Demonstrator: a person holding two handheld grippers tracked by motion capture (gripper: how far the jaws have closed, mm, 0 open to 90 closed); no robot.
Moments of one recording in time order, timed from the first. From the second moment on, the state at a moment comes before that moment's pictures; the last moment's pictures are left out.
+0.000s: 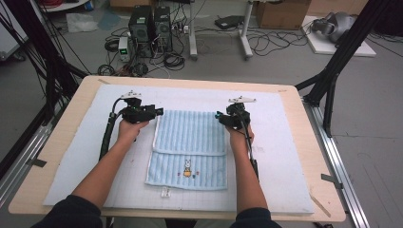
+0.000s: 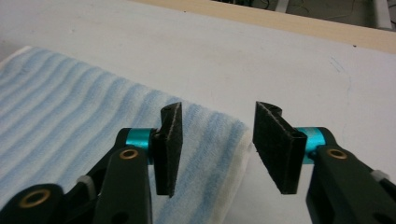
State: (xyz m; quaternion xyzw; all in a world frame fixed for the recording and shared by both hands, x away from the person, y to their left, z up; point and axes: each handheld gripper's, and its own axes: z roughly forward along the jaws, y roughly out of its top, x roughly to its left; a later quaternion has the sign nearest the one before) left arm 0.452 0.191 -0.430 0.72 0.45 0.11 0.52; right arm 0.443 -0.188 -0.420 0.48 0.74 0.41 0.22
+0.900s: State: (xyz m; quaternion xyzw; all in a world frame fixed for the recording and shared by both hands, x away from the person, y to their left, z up) left arm 0.354 0.207 -0.443 0.76 0.39 0.07 0.52; right arm 0.341 -0.213 -0.418 0.43 0.77 0.44 0.16
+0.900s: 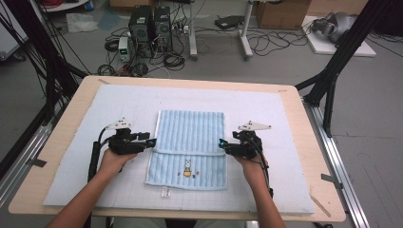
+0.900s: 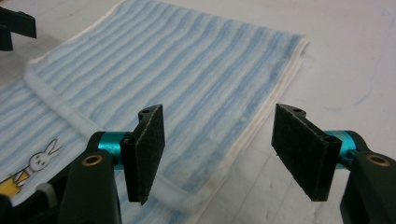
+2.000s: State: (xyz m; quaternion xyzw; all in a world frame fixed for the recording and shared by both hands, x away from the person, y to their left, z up) left arm 0.336 0.196 -0.437 0.76 0.37 0.08 0.52; right arm 0.321 -0.219 -0.422 0.42 0.78 0.44 0.16
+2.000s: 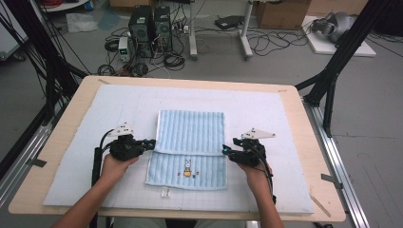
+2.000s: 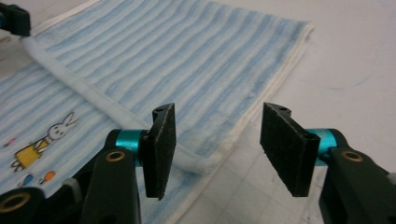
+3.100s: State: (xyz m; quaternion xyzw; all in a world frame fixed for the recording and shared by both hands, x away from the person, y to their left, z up) left arm 0.290 0.217 -0.431 0.74 0.39 0.04 0.55; right arm 0.271 -0.198 -0.419 0.35 0.83 0.40 0.17
